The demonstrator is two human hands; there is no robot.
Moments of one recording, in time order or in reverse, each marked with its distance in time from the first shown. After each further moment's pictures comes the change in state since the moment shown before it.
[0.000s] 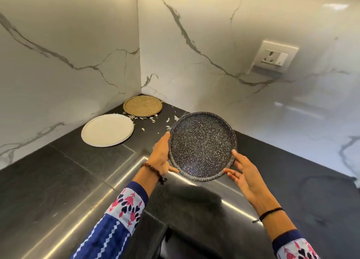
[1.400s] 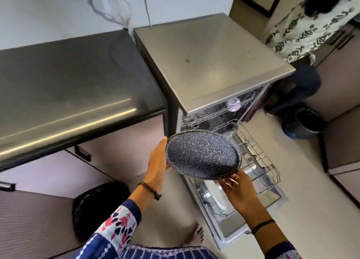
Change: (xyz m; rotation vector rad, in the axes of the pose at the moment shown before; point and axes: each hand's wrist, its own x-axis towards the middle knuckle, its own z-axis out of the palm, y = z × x) left_hand -0.368 -0.463 0.229 0.630 -0.591 -0.166; right_hand -0.519 0.282 -0.388 0.894 1.009 0.148
